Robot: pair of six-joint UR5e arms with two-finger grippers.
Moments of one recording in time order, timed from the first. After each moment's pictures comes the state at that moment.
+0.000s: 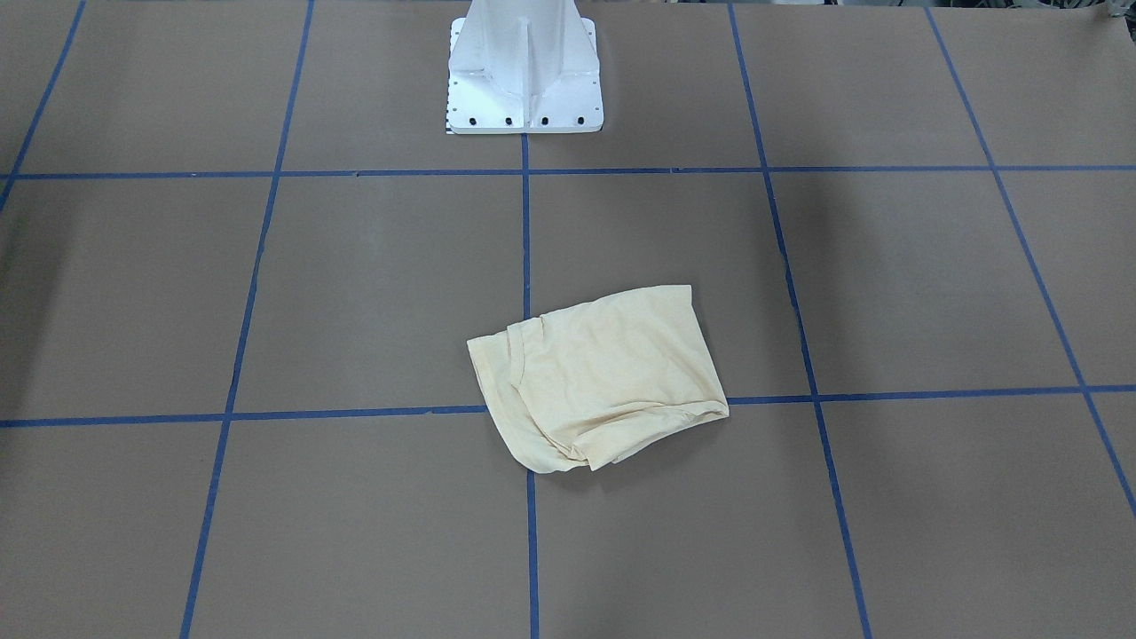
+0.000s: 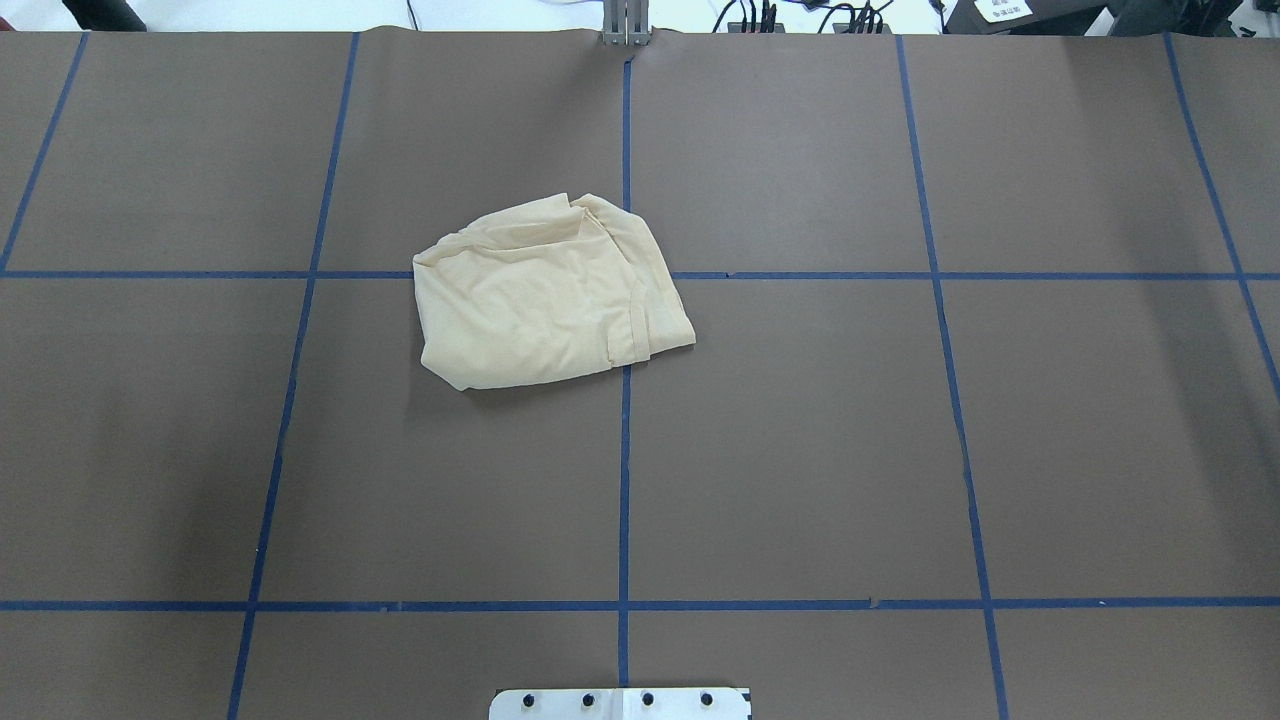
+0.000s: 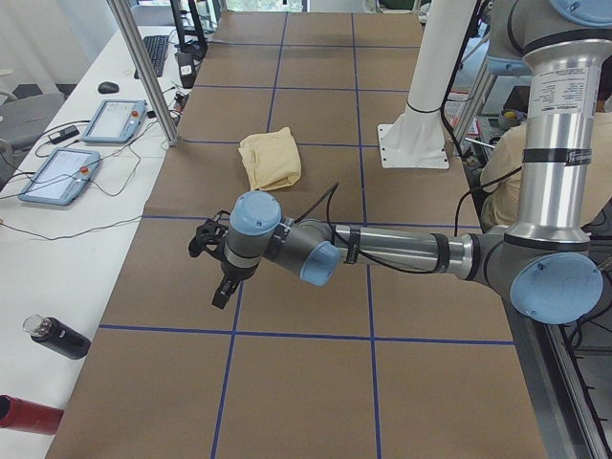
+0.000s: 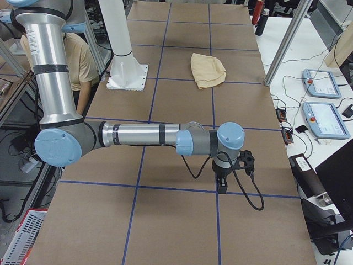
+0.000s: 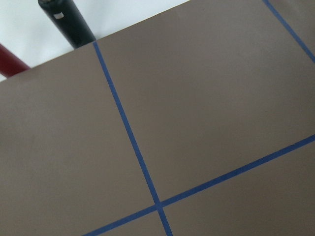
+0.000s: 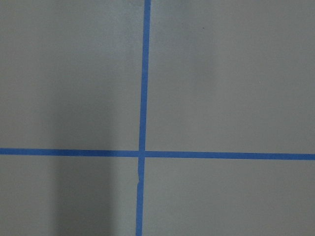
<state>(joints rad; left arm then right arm) -1.55 -1.57 -1.63 -1.98 -2.31 -0.05 1.59 -1.43 1.49 -1.57 2.27 0.01</state>
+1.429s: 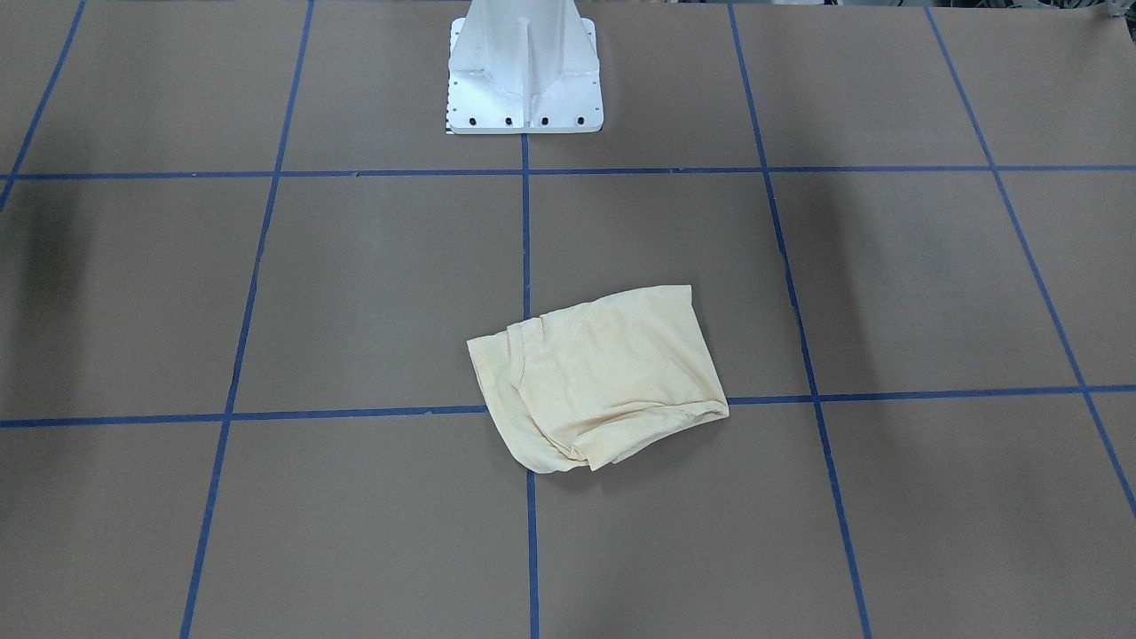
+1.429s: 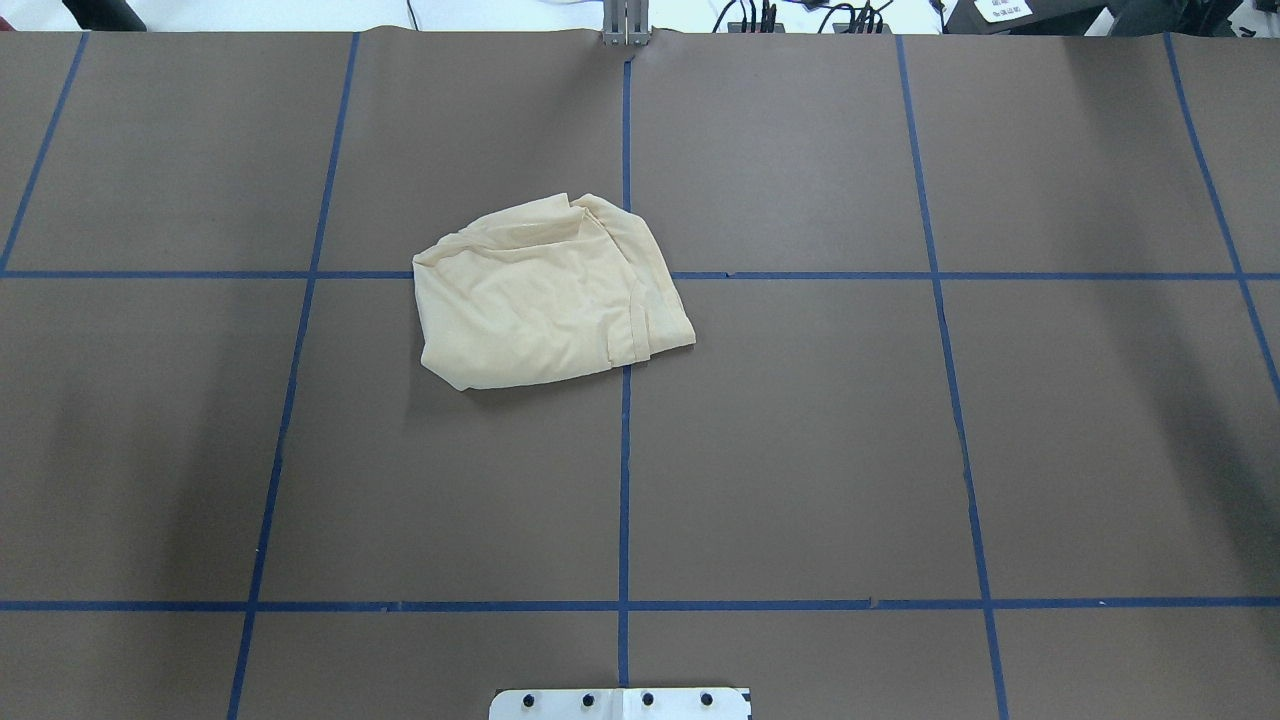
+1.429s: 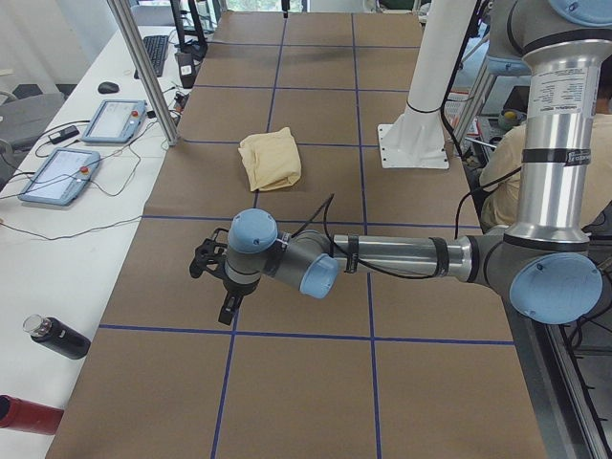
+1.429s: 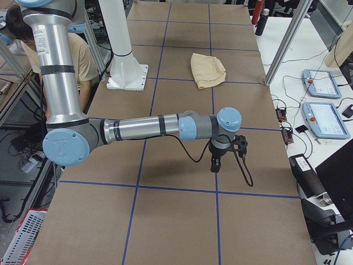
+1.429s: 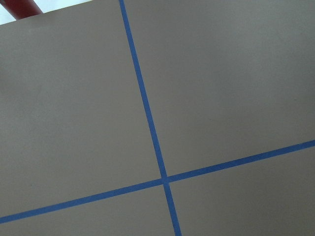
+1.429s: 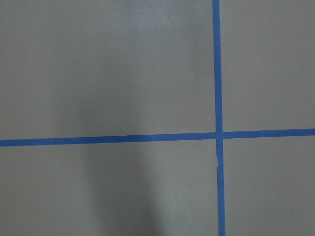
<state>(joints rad) -1.54 -1.58 -1.57 -1.99 -2.31 -0.08 1.44 -1.44 1.59 -1.62 2.35 0.21</state>
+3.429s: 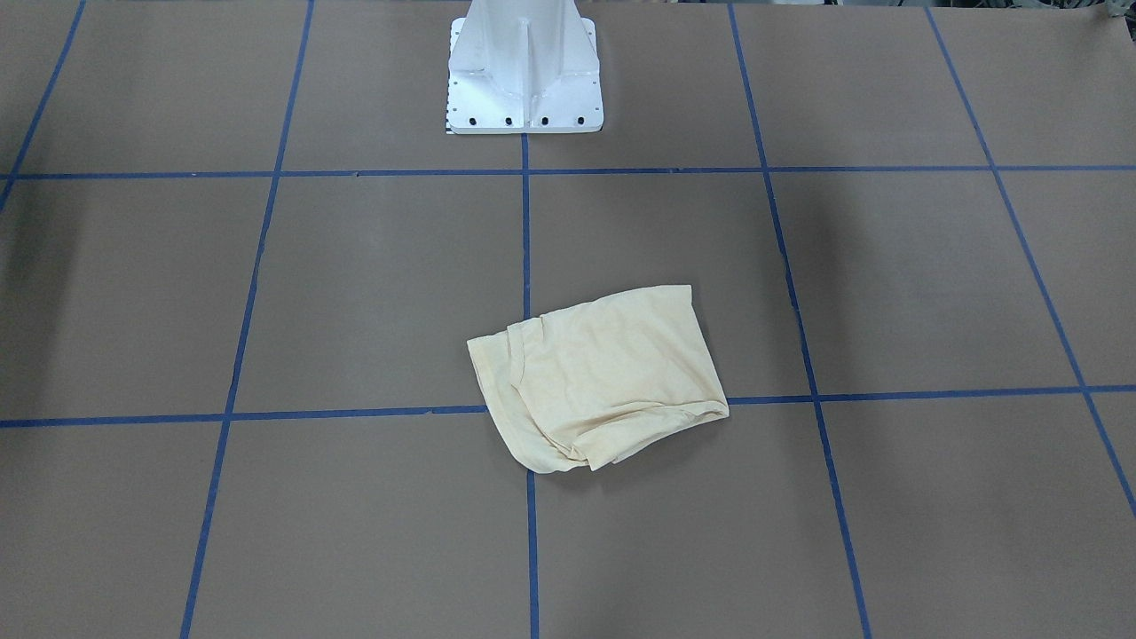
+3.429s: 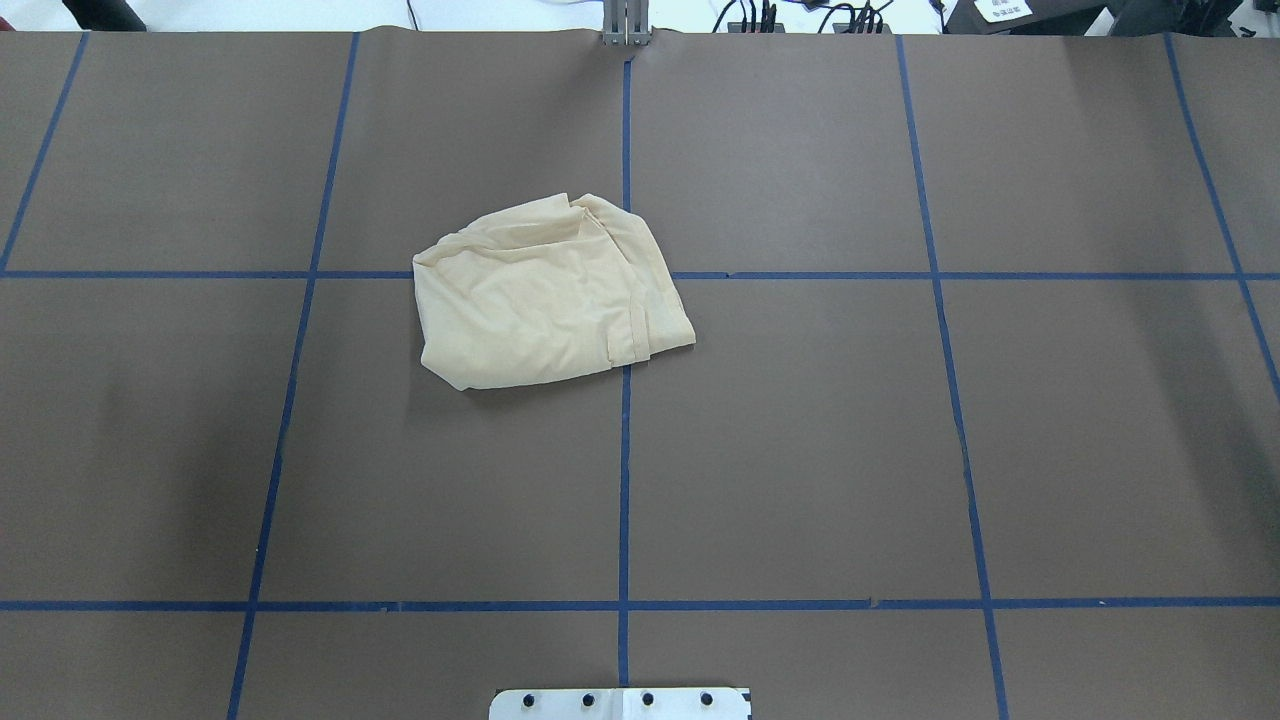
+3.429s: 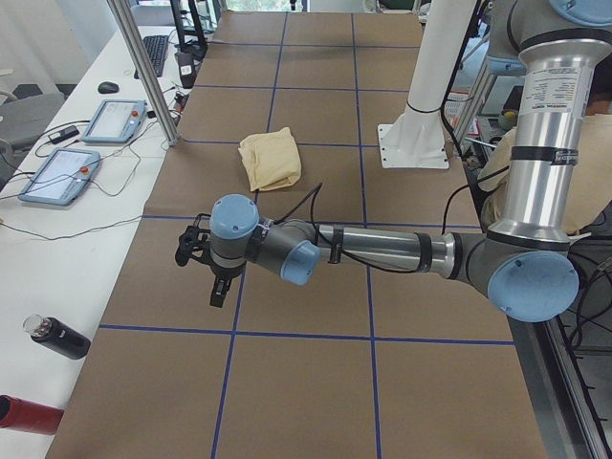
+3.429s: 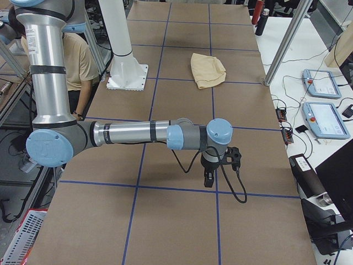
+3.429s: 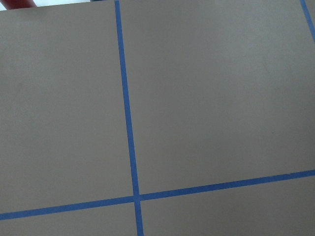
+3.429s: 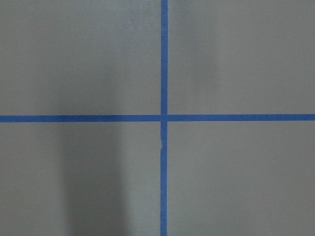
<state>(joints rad) -1.54 -1.65 -1.56 -1.96 -2.38 -0.21 1.53 -1.51 1.60 -1.63 2.29 0.05</state>
